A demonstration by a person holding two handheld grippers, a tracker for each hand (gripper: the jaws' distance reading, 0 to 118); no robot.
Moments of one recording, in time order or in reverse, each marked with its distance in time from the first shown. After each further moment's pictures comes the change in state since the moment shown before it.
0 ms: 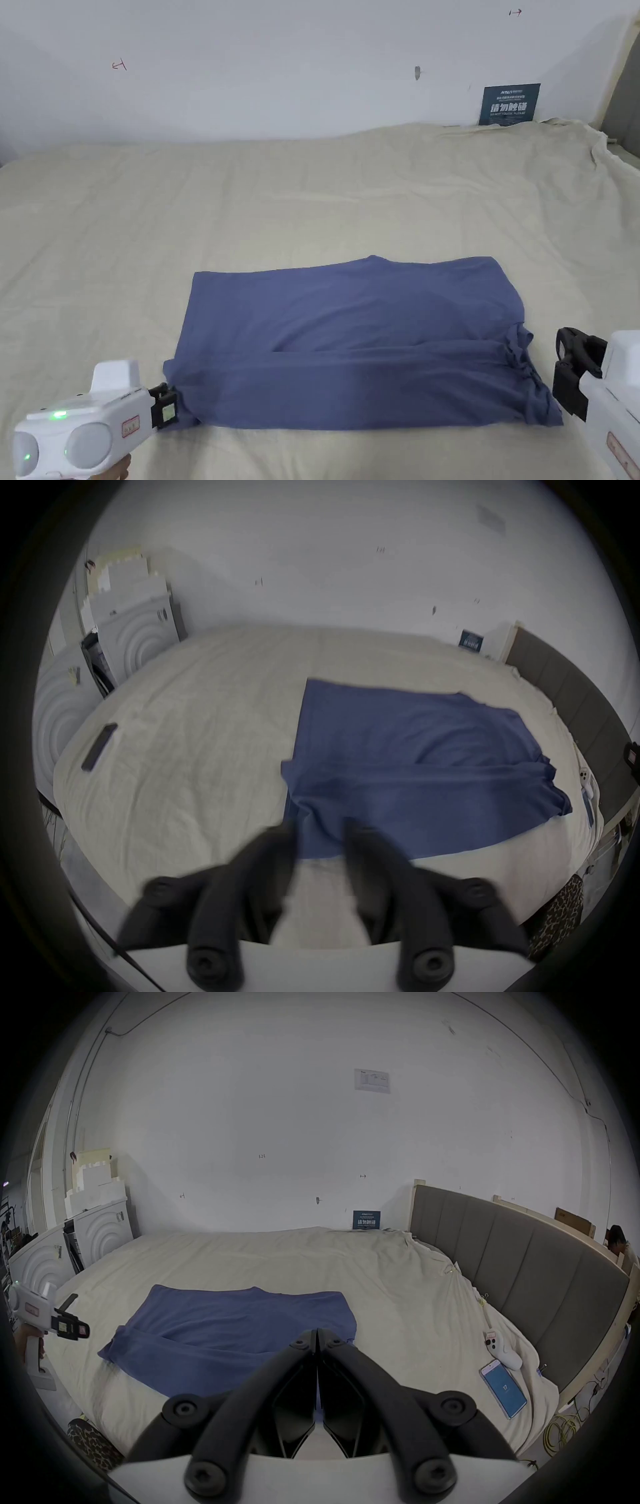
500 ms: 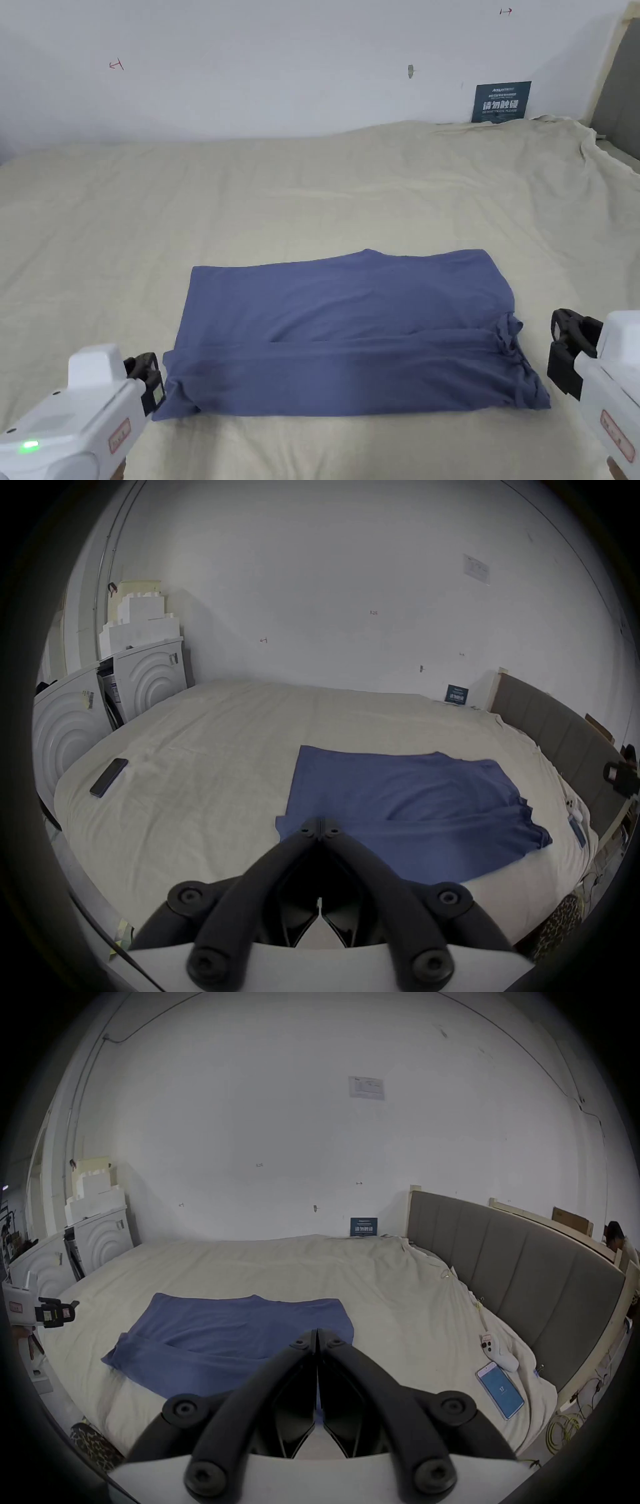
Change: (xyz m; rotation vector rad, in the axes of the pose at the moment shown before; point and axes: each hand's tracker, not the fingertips) left arm 0.022 -0.026 0.085 0.337 -0.013 -0.006; right arm 0.002 0.002 0.026 0.041 0.001 -0.008
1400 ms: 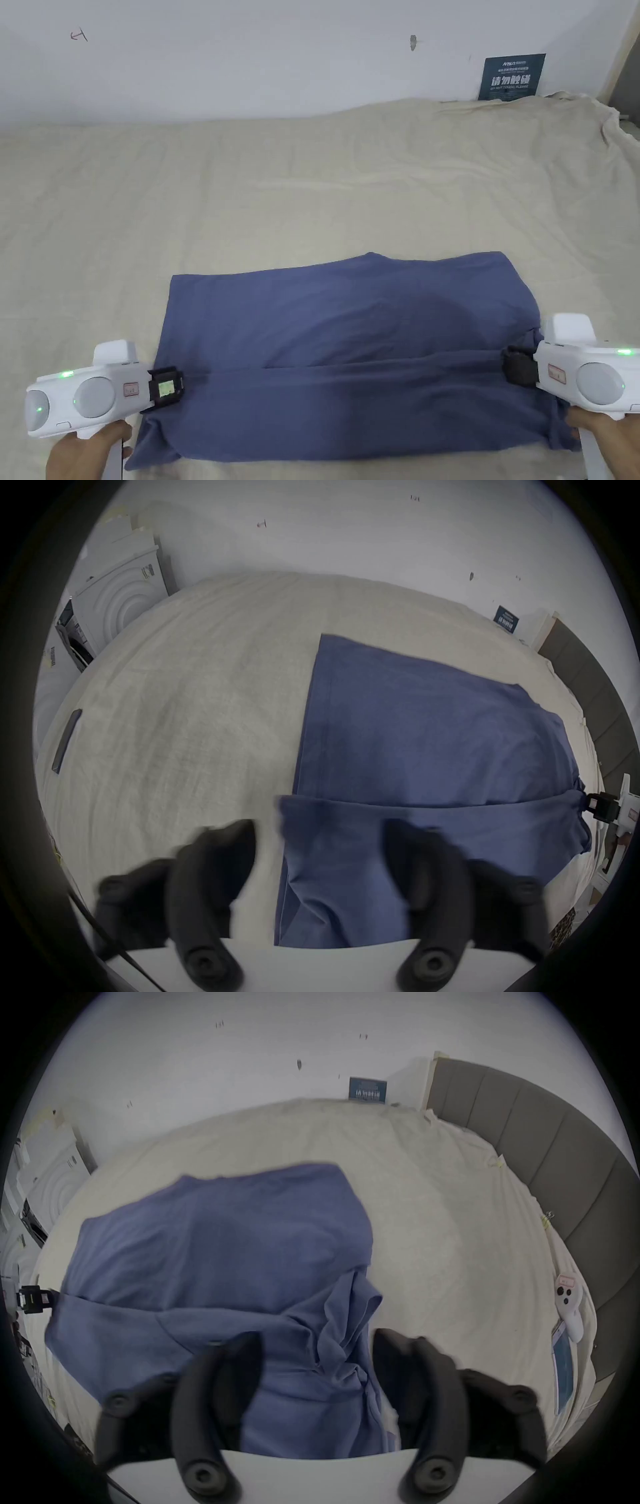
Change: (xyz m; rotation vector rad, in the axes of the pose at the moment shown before) left arm -0.030 0.024 -0.206 -0.458 0.036 0.052; right arm 0.013 -0.047 -0.234 -0.531 -0.028 -0.040
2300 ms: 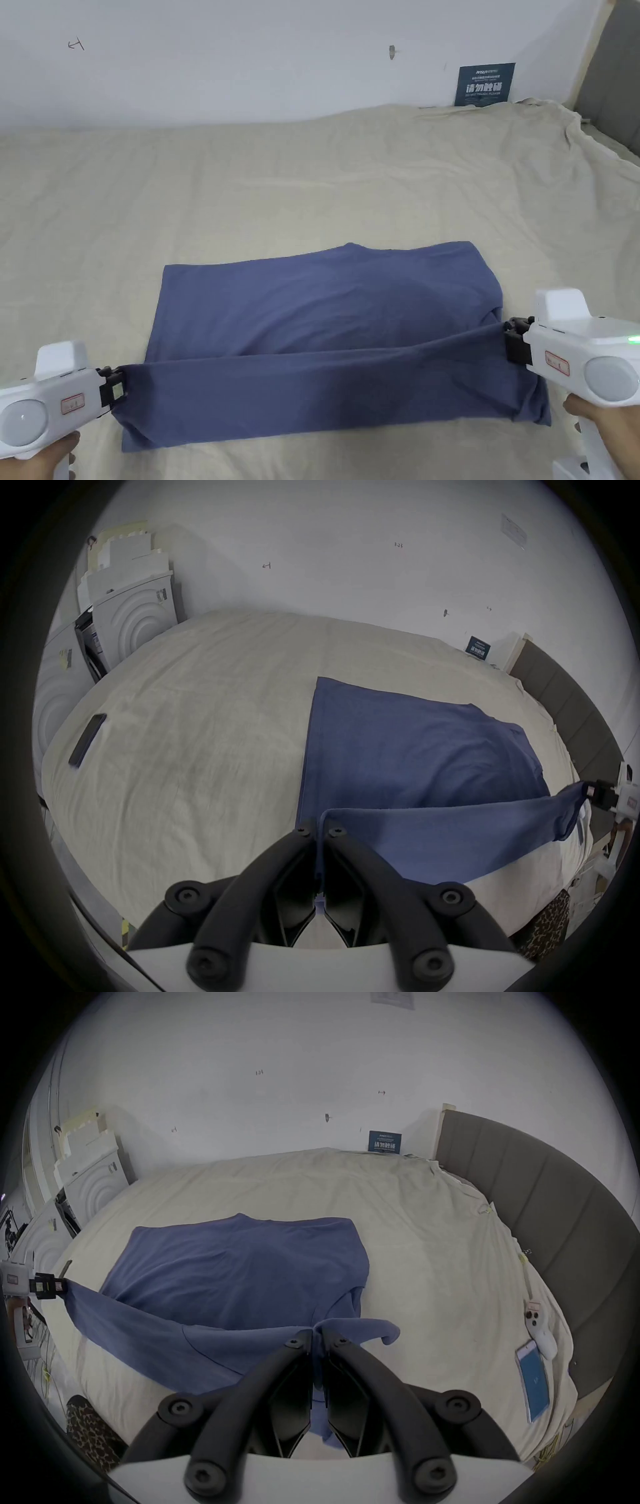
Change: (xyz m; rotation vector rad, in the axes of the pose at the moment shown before) left arm -0.020 -0.038 0.082 0.138 -0.061 -0.018; right arm 0.017 -0.010 0.077 0.129 0.086 0.082
